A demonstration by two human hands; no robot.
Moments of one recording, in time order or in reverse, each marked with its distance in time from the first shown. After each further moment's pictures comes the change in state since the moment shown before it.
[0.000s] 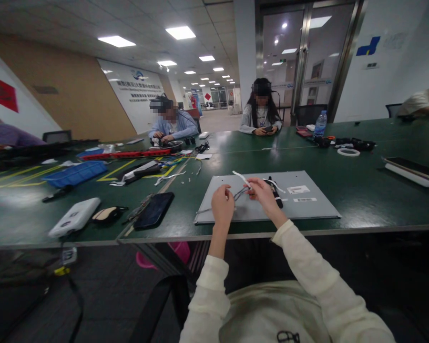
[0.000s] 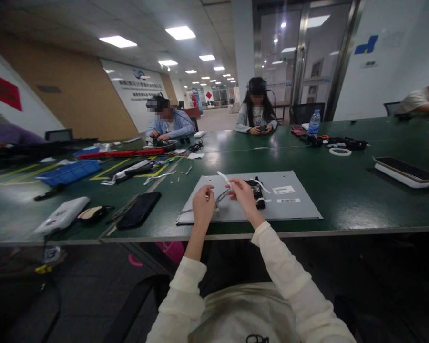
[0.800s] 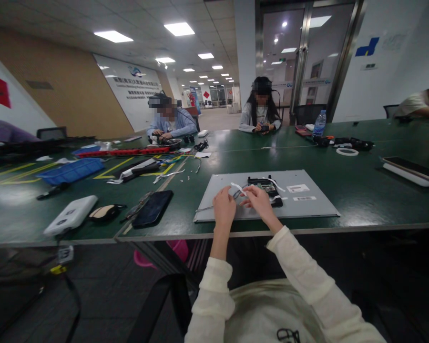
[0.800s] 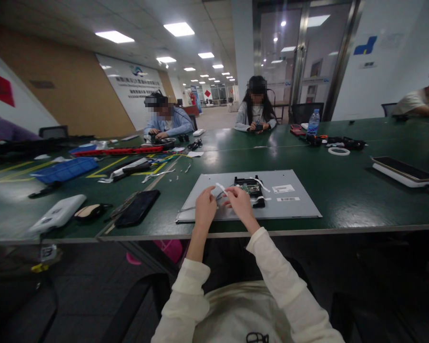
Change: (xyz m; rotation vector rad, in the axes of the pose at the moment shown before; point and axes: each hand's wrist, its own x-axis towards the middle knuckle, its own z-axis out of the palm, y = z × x) left_hand -0.010 -0.005 0.005 0.056 -0.139 -0.032; right_hand -0.007 0.024 0.004 -0.243 -0.045 0.040
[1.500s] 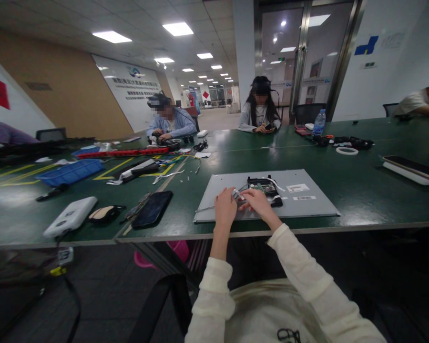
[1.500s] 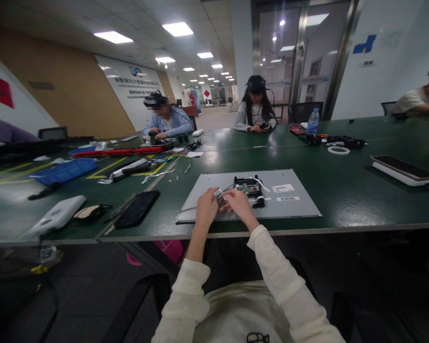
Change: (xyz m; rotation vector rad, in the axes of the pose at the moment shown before) left_hand 0.003 -0.006 0.007 0.025 -0.116 0.039; right_hand 0.007 0.009 0.000 -0.080 -0.098 0.074
